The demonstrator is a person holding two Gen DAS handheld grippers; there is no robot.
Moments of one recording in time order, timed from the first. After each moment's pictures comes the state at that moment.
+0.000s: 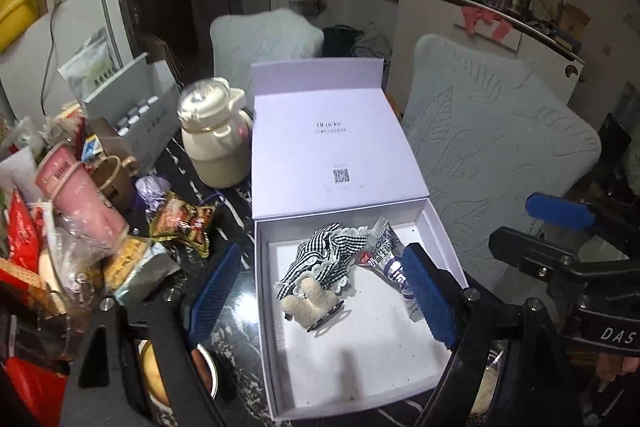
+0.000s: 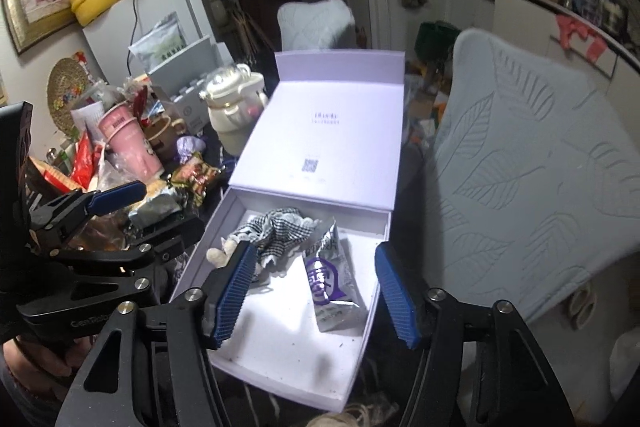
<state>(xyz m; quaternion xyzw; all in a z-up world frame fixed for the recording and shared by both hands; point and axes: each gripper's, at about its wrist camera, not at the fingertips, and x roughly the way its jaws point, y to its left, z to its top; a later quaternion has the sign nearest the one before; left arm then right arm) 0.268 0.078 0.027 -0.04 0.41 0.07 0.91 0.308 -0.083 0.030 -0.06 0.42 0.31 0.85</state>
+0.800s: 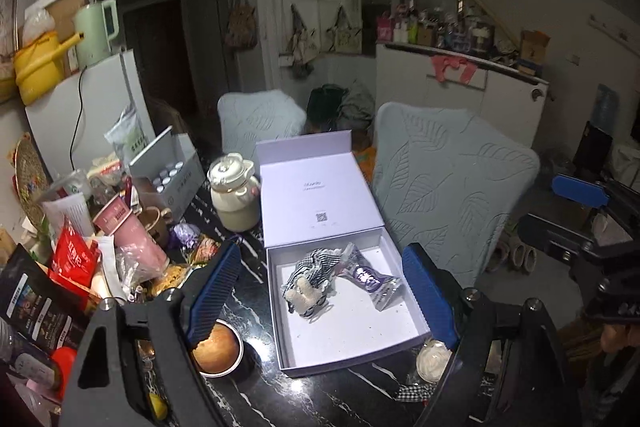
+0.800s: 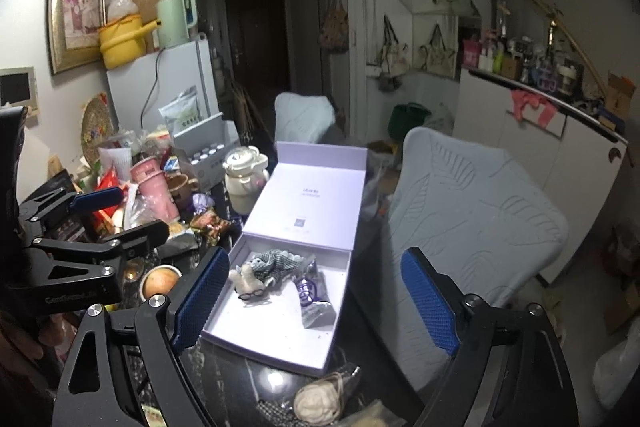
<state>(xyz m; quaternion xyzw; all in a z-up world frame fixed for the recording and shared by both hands) 0.143 0.035 0.127 0.00 0.30 0.05 0.95 0.189 -0.152 0.127 -0.06 0.28 0.28 0.92</state>
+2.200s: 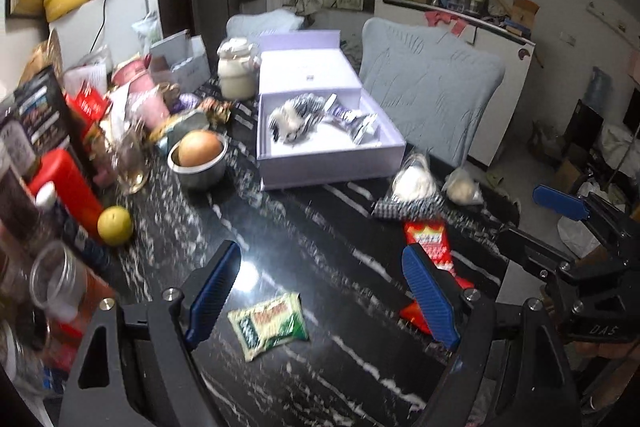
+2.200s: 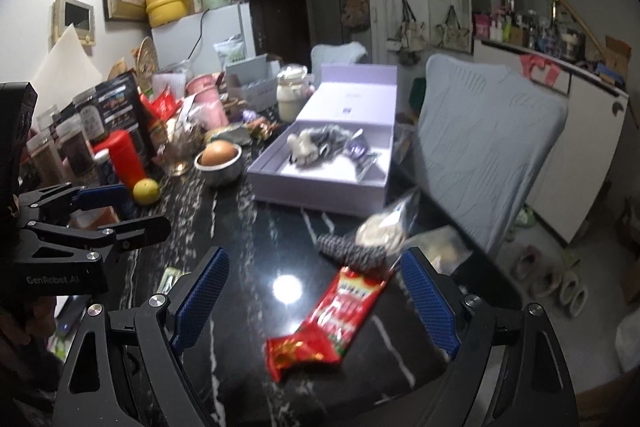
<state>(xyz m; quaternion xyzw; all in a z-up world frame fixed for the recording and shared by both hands) -0.048 0.000 -0.015 -0.04 0.37 0.06 0.93 -0.001 -0.197 -0.016 -0.06 0.30 0.32 0.90</state>
